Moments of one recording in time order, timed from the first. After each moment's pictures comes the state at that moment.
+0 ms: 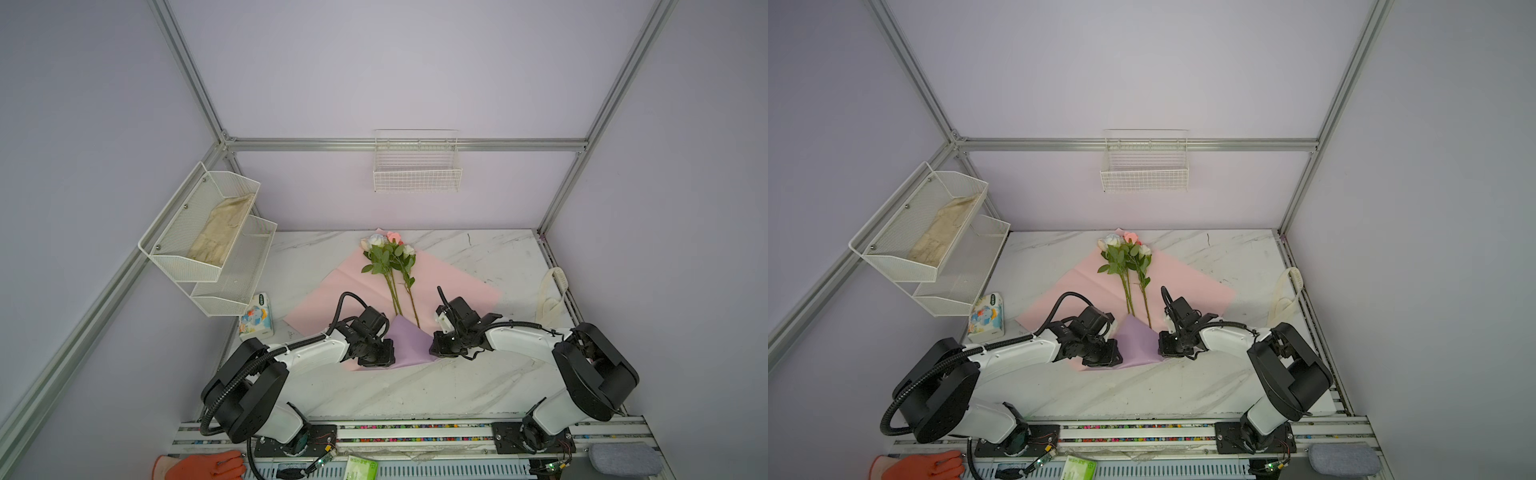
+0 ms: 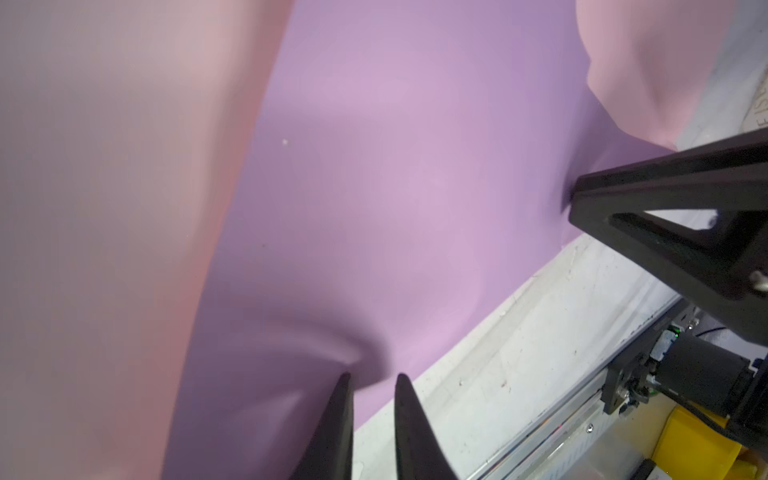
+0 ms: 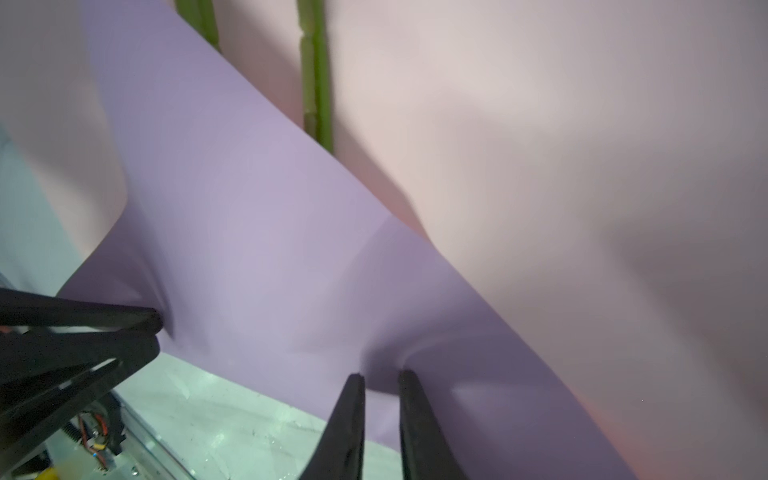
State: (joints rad) left arm -0.69 1.47 0.71 -0.40 0.30 -0.71; right arm 0.65 1.55 0.77 -0.38 -0.30 0.58
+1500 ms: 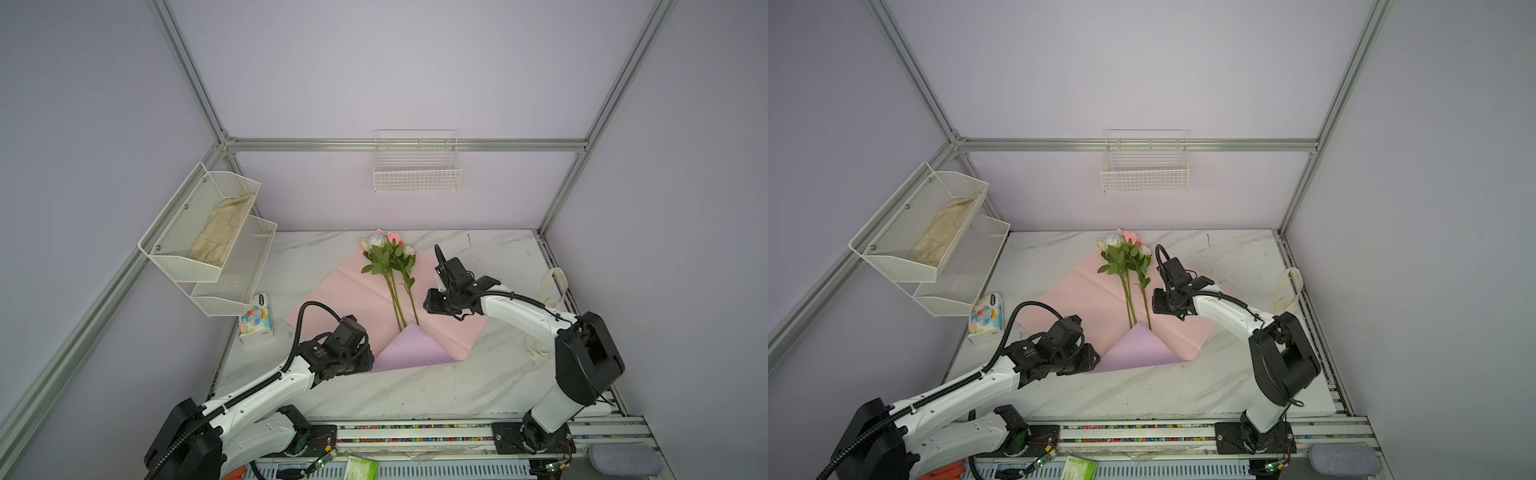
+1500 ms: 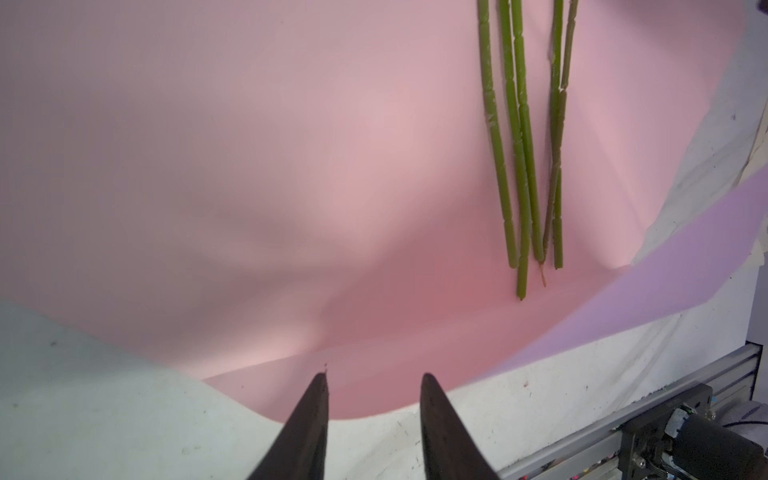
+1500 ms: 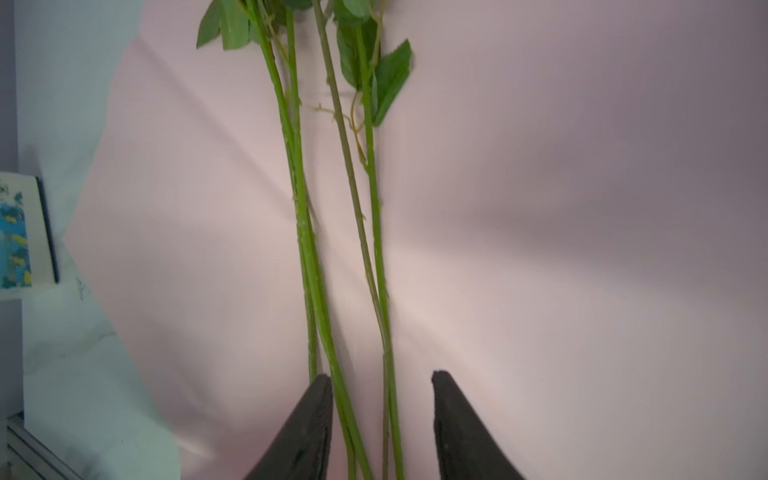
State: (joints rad) left arm -0.69 1.09 0.63 -0.56 0.03 -0.81; right arm 0.57 1.80 1.29 -0.48 -0.16 0.58
